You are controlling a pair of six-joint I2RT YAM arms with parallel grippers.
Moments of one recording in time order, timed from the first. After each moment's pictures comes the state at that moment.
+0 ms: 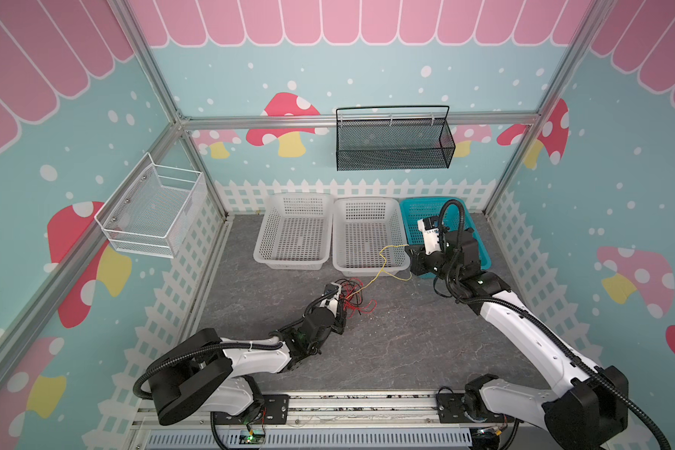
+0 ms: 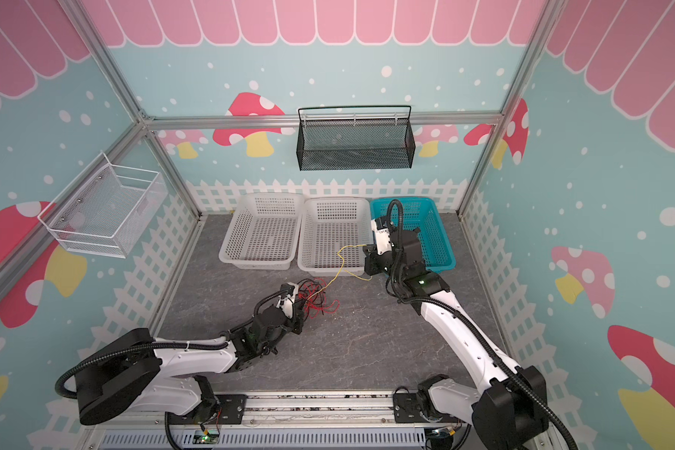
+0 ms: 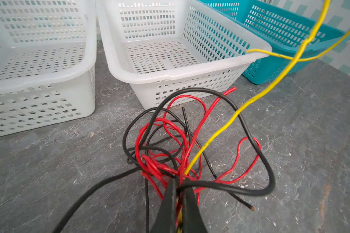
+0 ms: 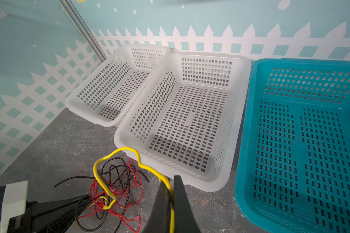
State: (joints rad) left arm -0.90 1.38 0.38 0.56 -0.42 -0.28; right arm 0.38 1.20 0.99 -0.23 -0.15 0.16
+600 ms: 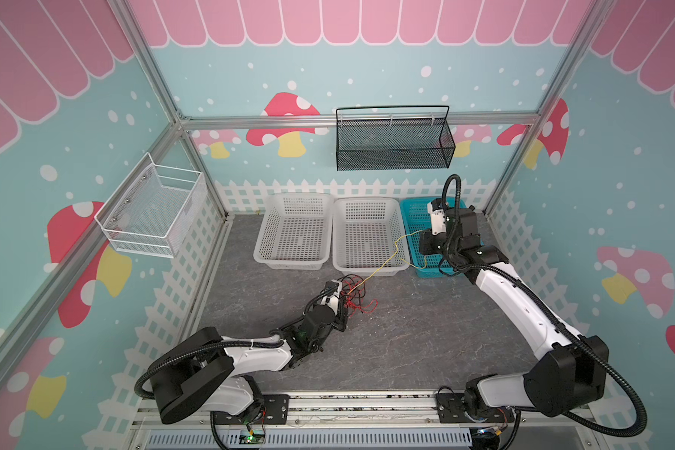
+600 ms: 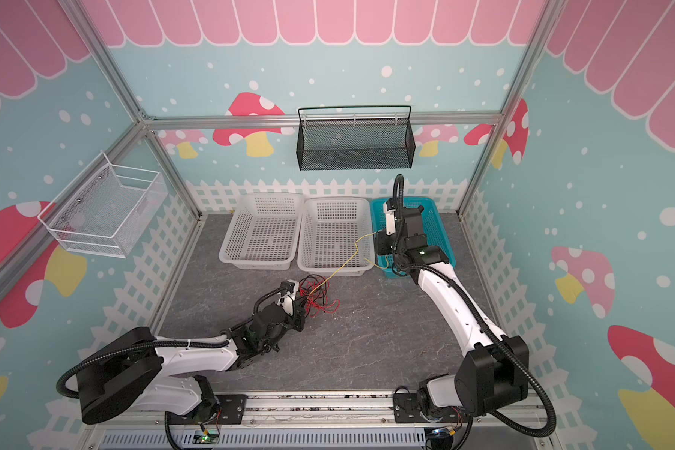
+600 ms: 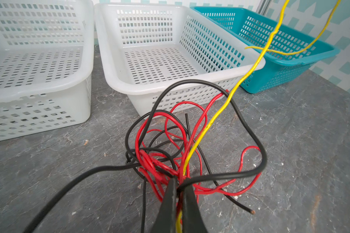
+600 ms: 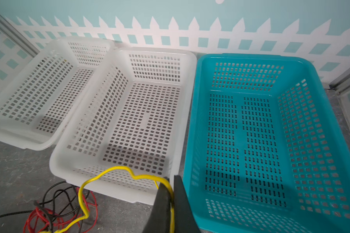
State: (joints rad) left arm -0.89 1.38 0.40 0.58 -0.39 -0.30; right arm 0.25 1.39 1.24 -0.43 -0.03 0.10
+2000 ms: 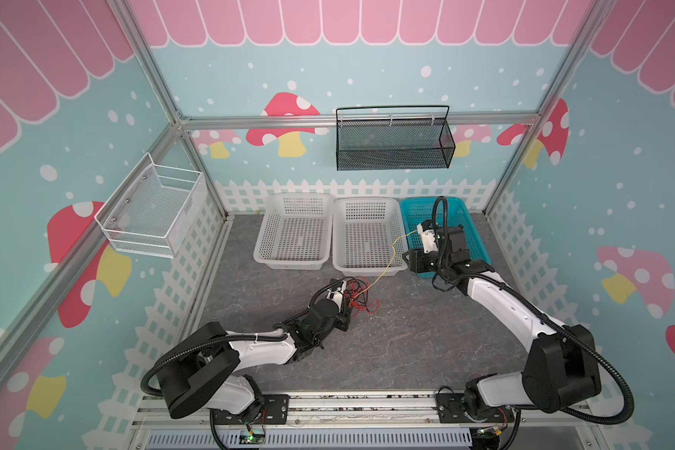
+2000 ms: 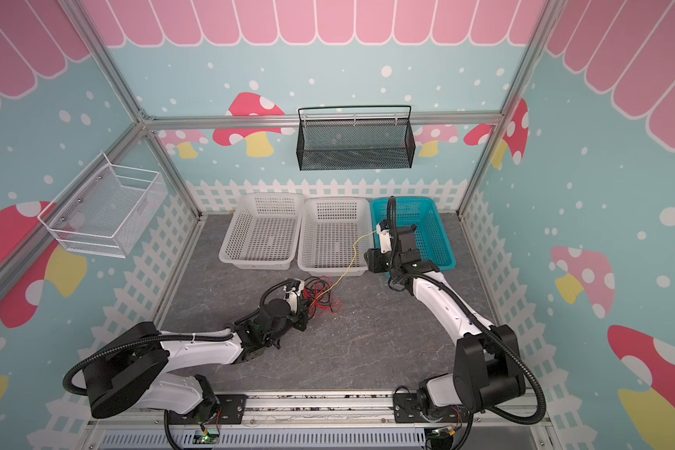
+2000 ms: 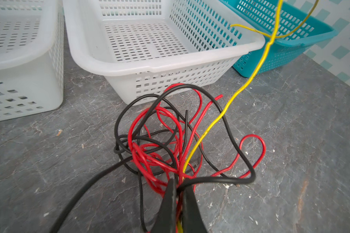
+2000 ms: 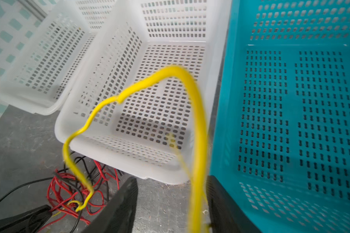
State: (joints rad) left arm -0.86 1.43 0.46 0.48 -0.27 -0.34; right arm 0.28 1.40 1.03 -0.31 -0.17 0.16
